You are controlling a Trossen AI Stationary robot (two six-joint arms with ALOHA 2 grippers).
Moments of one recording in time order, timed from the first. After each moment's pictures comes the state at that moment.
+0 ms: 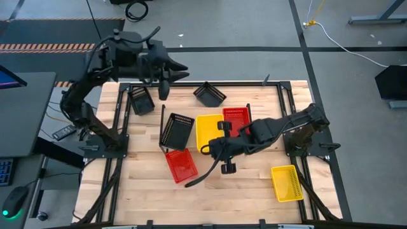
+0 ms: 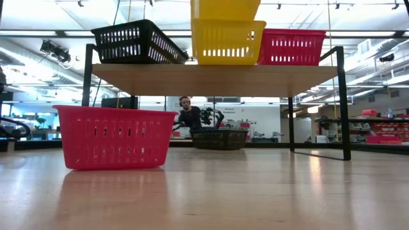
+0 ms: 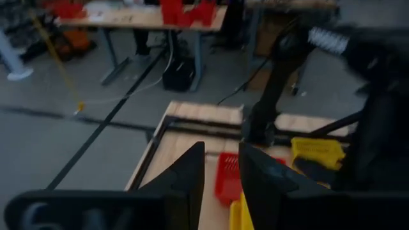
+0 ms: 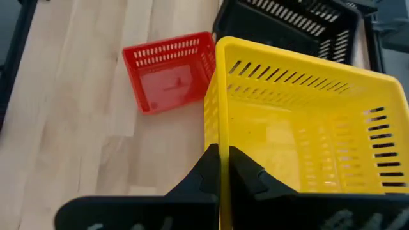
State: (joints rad) left arm 0.27 1.58 2.31 -1.03 0.05 0.04; right arm 0.35 1.80 1.94 -1.16 0.33 0.15
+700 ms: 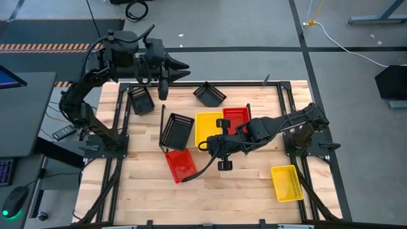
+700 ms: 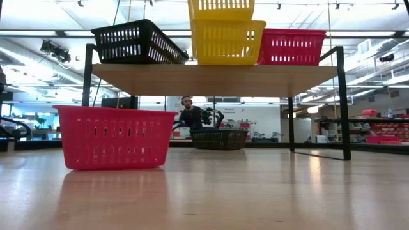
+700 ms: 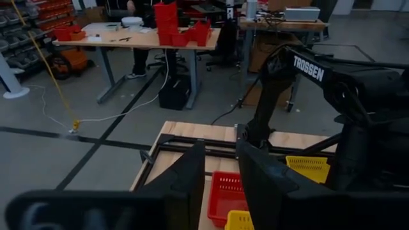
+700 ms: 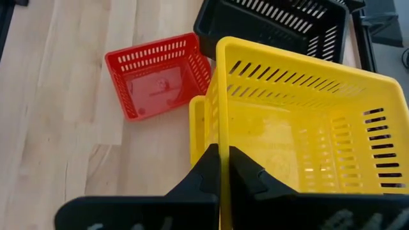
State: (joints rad) left arm 0.24 1.57 2.32 -0.97 0.05 0.03; right arm 0.33 1.80 1.91 -1.13 0.35 0.17
